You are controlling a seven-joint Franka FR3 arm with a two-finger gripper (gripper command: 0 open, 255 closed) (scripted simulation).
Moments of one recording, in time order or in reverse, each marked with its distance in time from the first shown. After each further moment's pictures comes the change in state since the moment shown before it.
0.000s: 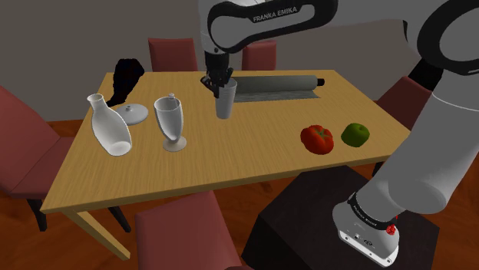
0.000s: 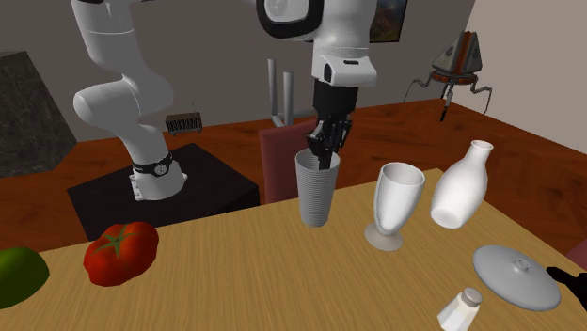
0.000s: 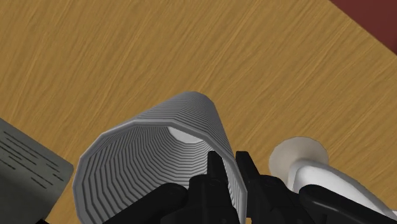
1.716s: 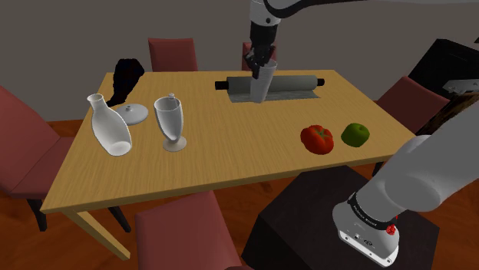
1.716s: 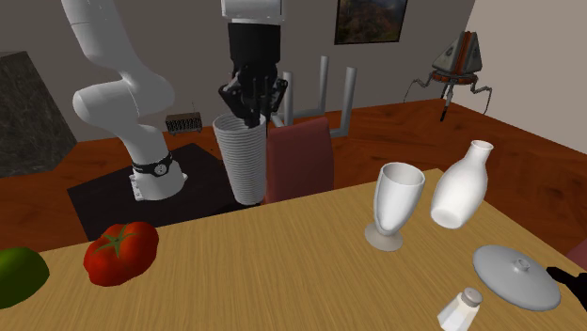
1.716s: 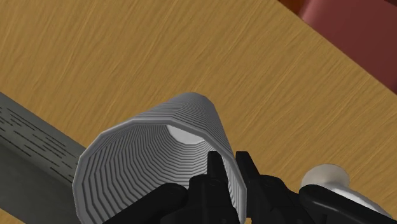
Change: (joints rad) arm -0.097 -0.356 -0.079 -0.223 0.083 -0.106 -0.208
